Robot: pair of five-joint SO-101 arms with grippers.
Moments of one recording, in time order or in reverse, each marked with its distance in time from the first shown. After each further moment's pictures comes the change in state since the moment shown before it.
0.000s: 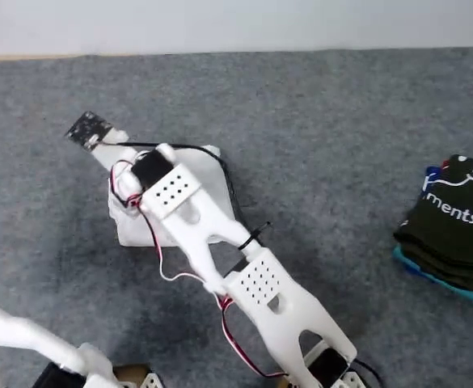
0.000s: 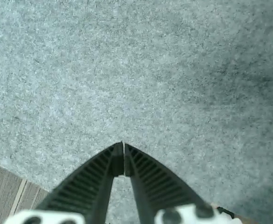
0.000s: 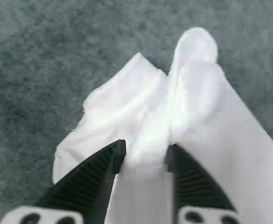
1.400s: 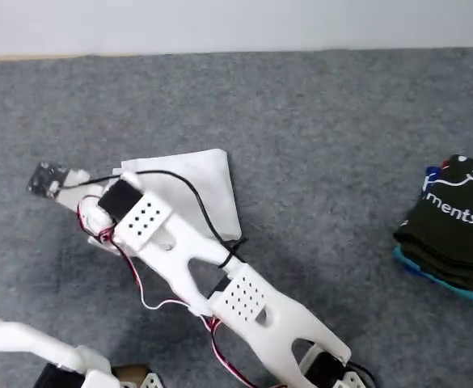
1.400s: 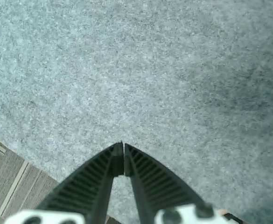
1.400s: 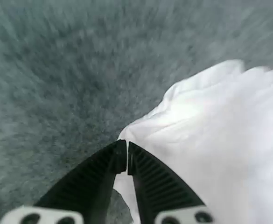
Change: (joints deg) left arm -5.6 0.0 0.0 -1.8 -0.1; right arm -7.9 -0.3 -5.6 9.1 6.7
